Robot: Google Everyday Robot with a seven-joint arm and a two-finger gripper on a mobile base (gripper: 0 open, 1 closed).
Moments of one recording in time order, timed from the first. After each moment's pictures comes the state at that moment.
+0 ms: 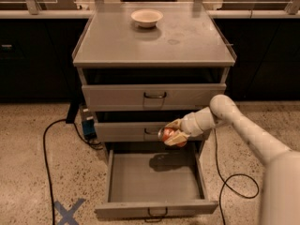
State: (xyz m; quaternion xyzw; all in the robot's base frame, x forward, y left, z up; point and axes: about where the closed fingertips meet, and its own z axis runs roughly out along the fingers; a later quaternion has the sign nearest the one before) arm 0.662 -0.093 0.505 -0.63 0.64 0.30 0.32
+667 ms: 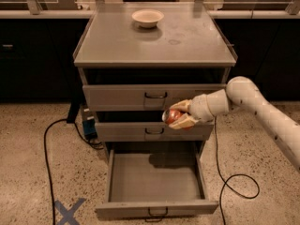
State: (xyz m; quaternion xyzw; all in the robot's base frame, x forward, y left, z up) arm 0.652 -0.108 0.634 -0.64 0.62 0.24 0.39
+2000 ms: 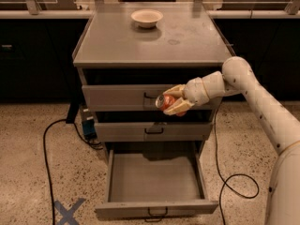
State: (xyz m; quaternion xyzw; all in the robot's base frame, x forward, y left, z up) arm 0.678 -0.086 0.687 -0.66 0.56 0.29 0.40
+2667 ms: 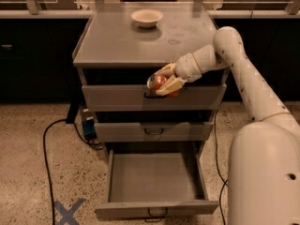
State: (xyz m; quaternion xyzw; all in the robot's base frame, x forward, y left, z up) arm 0.710 -0.060 0.751 -0.69 0.54 0.31 0.37
